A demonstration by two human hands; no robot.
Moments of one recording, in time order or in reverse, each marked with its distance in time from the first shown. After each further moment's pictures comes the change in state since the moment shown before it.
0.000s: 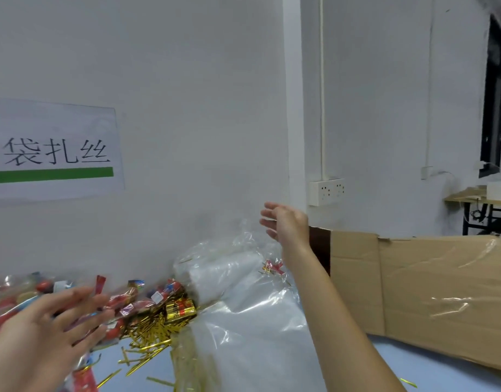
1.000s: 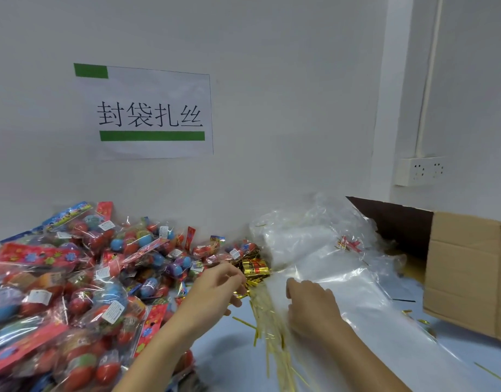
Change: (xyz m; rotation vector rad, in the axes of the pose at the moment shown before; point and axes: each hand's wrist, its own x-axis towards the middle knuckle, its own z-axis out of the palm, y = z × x) left_hand -0.028 -0.042 0.028 0.929 -0.255 -0.018; right_hand -0.095 0.149 0.033 -1.561 -0.625 -0.213
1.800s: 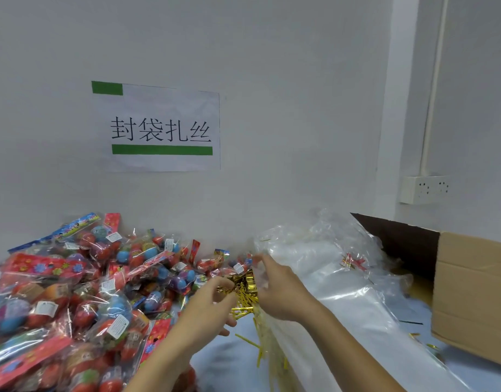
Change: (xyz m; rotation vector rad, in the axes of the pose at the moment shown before) left_hand 0.009 -0.018 -0.008 -0.028 0.066 -0.064; right_hand 0.009 -0.055 -0.060 0.550 0.037 -0.244
